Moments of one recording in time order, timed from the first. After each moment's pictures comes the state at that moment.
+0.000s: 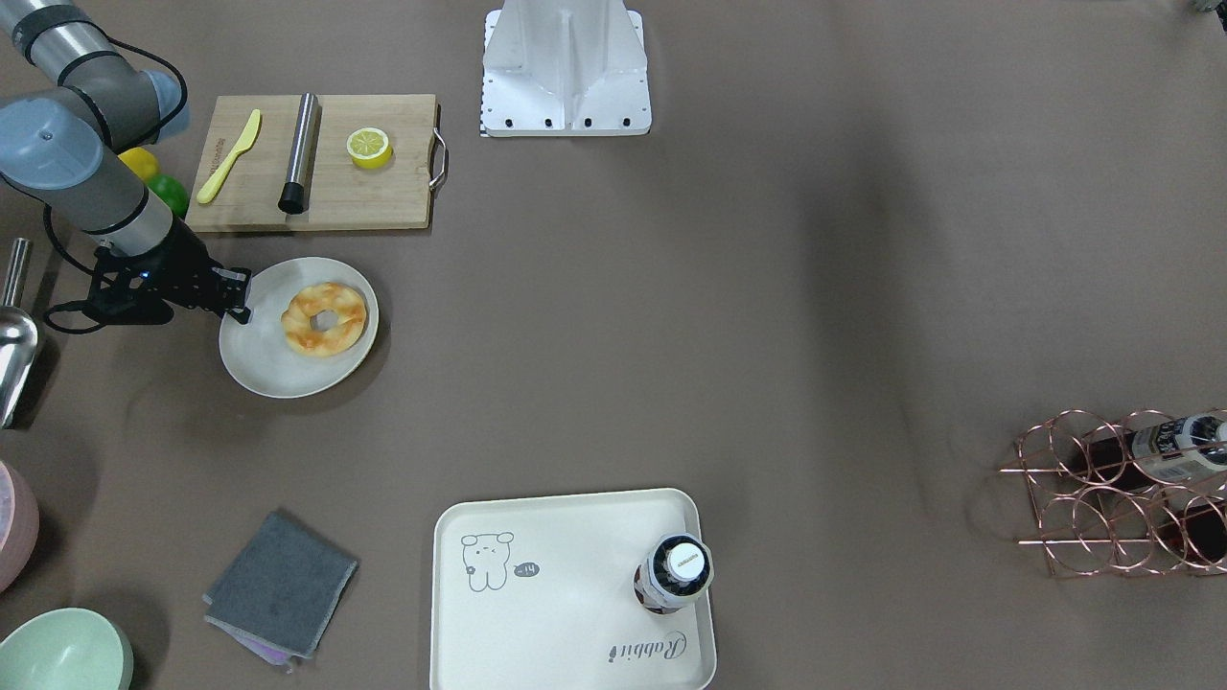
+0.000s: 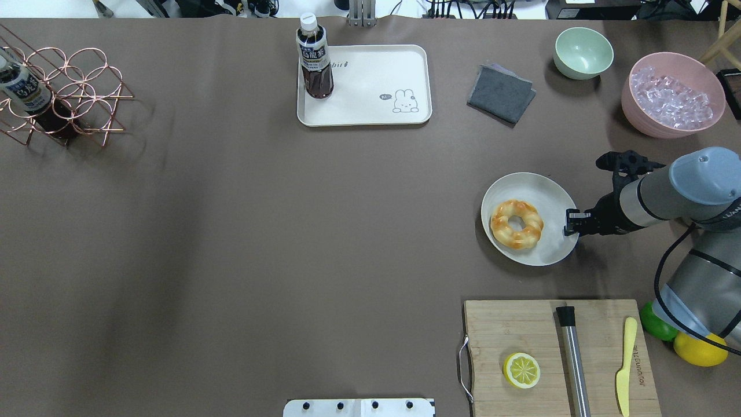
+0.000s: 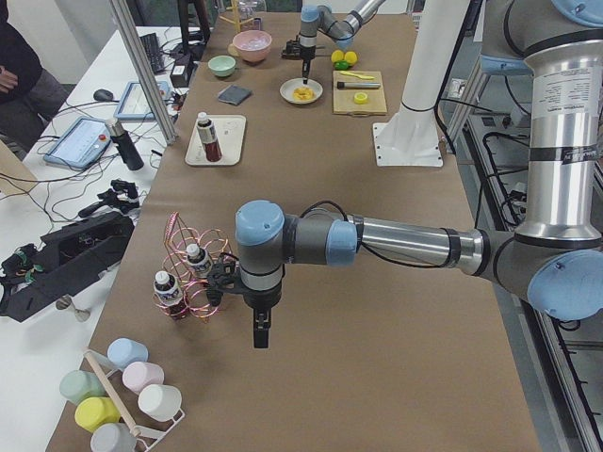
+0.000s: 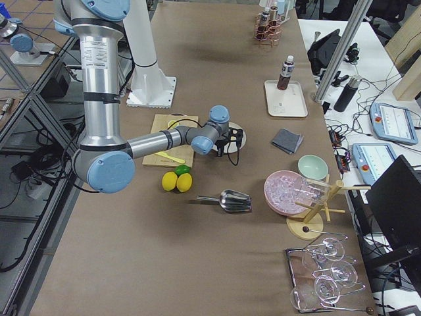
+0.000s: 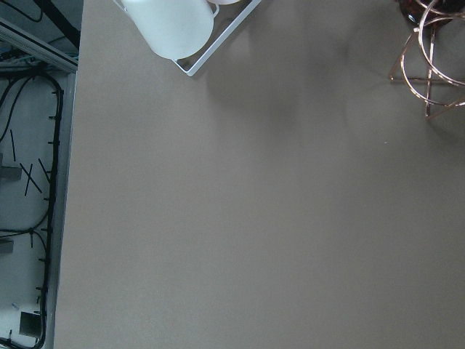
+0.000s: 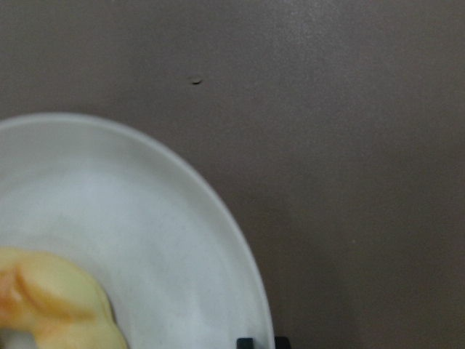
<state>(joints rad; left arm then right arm) -1.62 -1.52 -1.75 -1.49 -2.13 -0.06 0.75 -1.56 1.71 -0.94 2.07 1.16</state>
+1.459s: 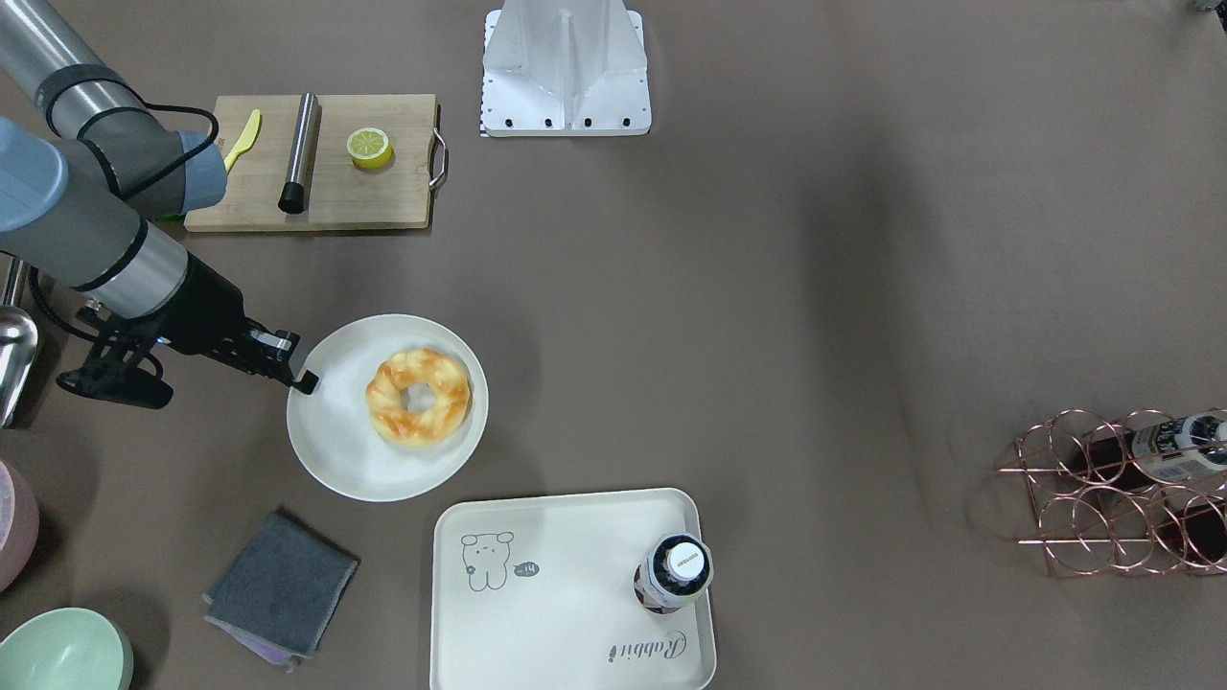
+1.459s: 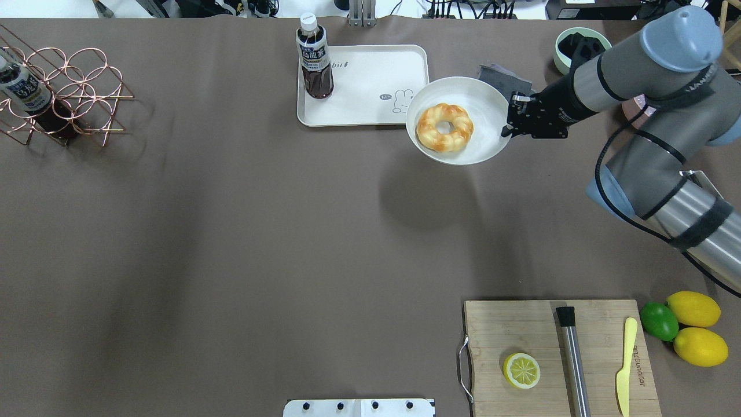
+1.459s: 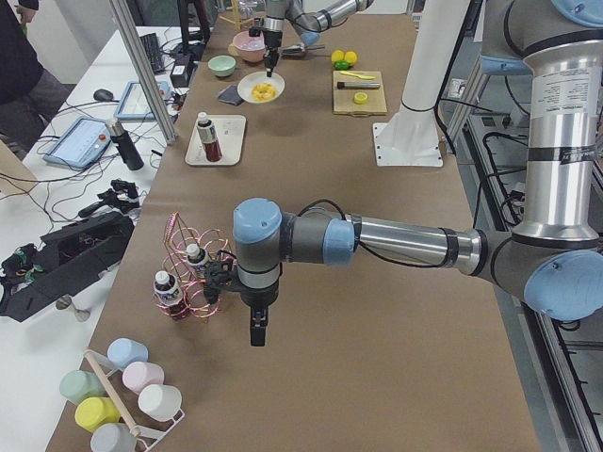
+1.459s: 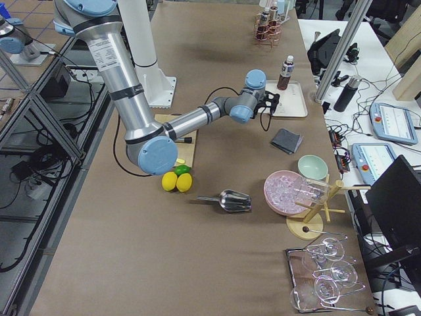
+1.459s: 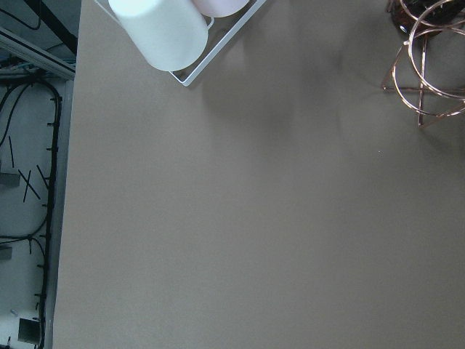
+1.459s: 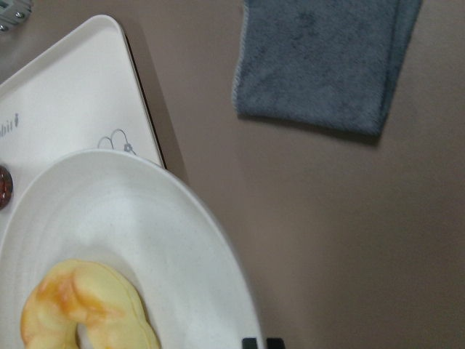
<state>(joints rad) -1.61 -1.53 -1.75 -1.50 -2.14 -0.06 0.94 -1.16 1.56 -0.94 2.25 1.42</state>
